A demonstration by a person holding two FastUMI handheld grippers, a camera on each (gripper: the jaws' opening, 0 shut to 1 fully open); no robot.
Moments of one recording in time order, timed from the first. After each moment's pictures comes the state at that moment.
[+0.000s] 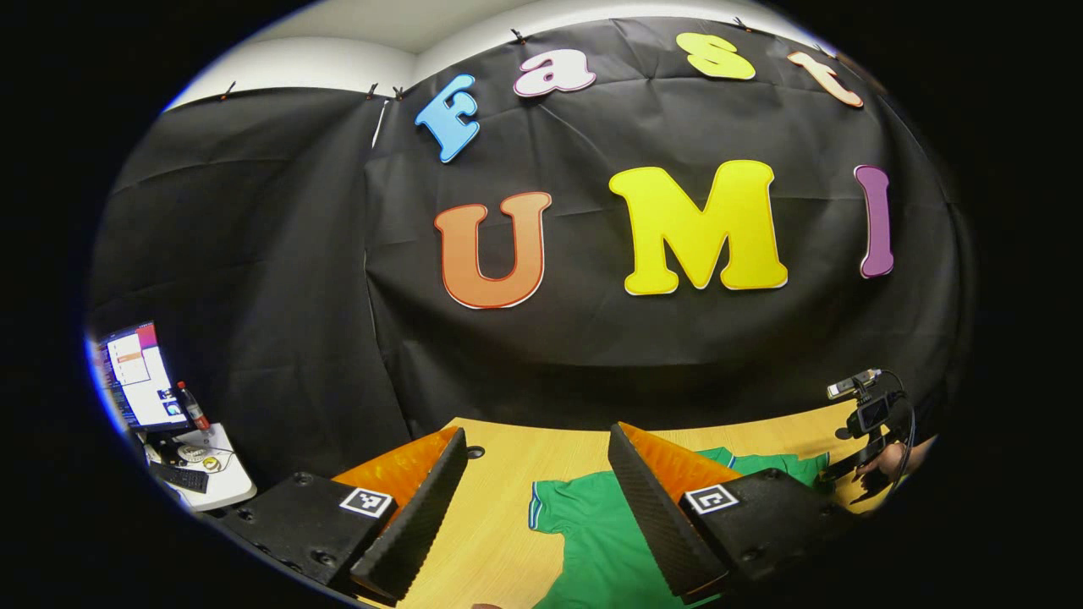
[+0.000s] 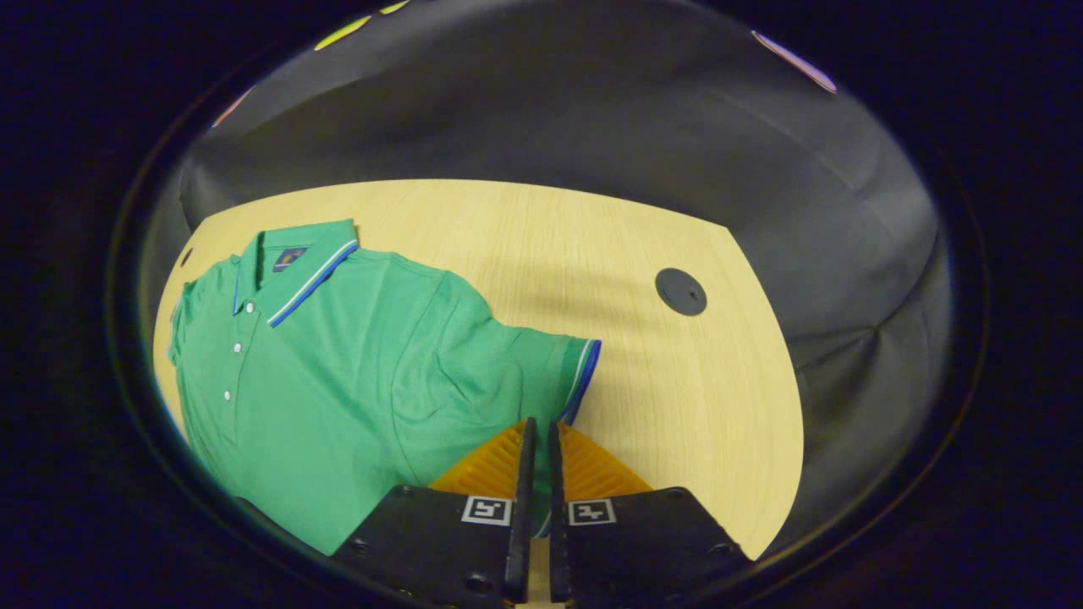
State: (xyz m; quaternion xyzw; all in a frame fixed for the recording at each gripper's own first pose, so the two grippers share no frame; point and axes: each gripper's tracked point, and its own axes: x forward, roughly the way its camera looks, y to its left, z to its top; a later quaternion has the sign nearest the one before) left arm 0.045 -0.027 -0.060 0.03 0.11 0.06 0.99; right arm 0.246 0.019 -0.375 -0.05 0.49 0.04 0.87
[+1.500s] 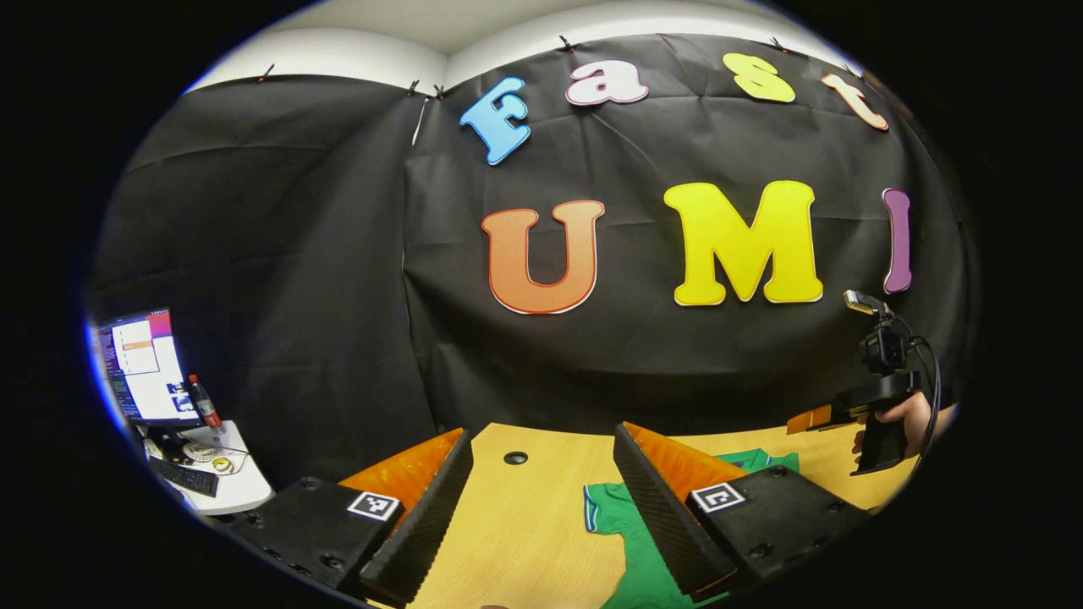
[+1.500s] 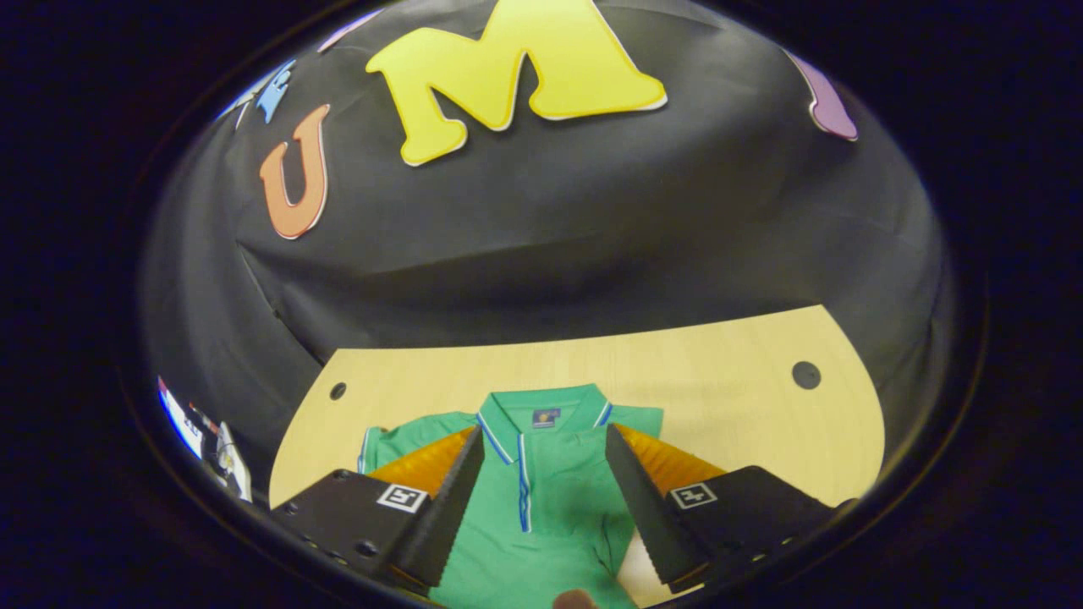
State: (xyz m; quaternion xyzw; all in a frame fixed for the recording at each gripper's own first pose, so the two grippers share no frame) left arm 0.032 0.063 -0.066 -0.01 0.10 0.06 0.99; right arm 0.229 0.210 -0.192 0.09 0.35 0.16 0.92
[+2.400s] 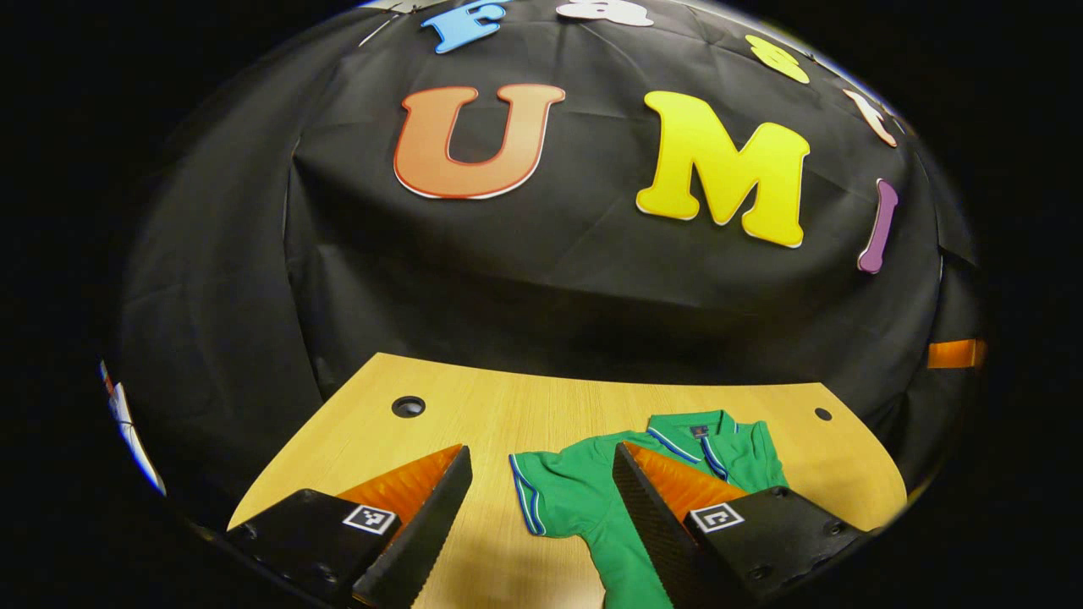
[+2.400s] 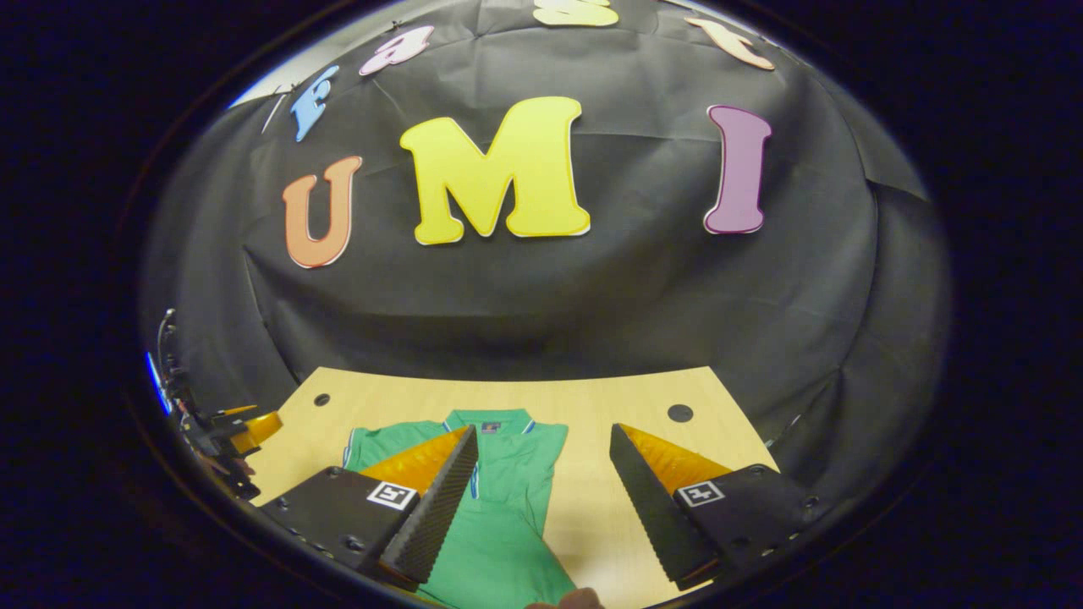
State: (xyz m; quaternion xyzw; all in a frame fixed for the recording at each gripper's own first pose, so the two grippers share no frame) left arm 0.149 0.028 -0.226 -0.07 0.26 -0.10 0.96; right arm 0.105 0.118 -0.085 0.04 0.25 0.10 0.96
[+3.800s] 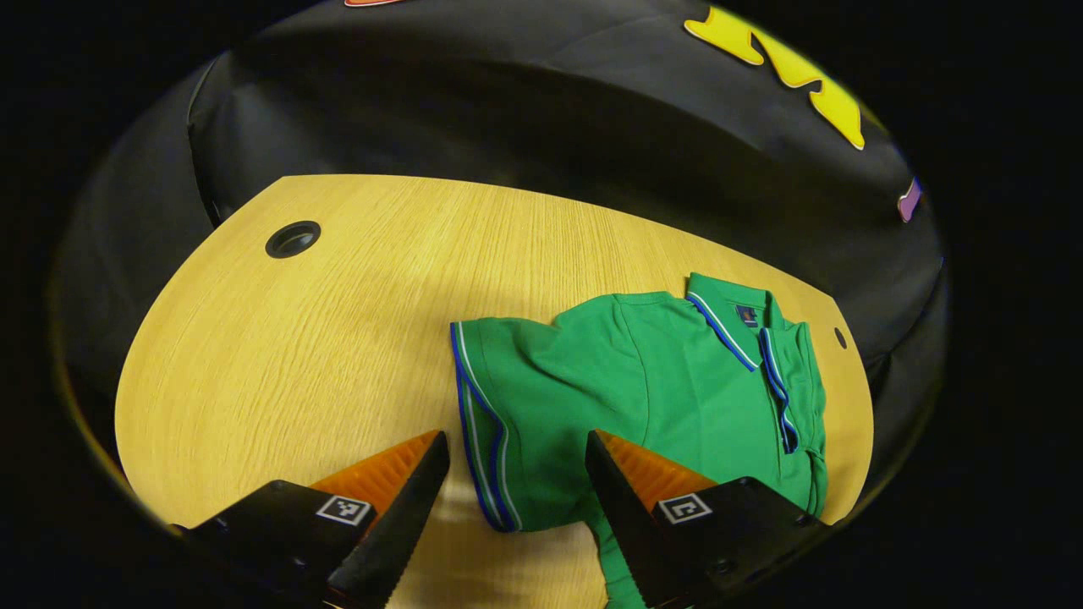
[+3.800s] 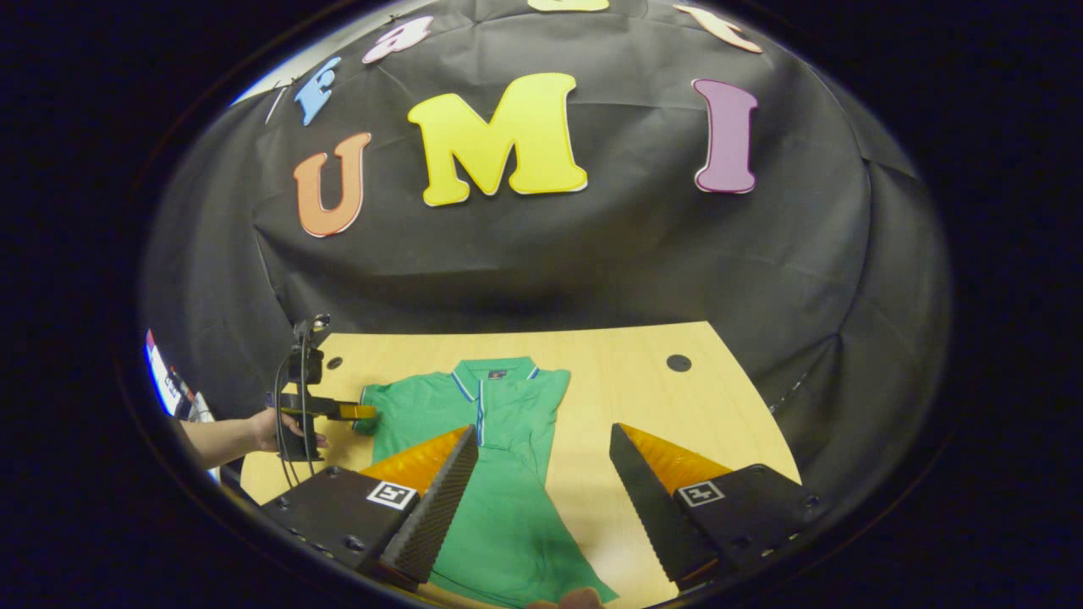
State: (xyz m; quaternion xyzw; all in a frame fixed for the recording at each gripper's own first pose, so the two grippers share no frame) left arm 0.178 -0.016 -0.403 -0.08 0.49 -0.11 0.86; right arm 0.049 0.100 -0.124 0.05 0.31 0.10 0.94
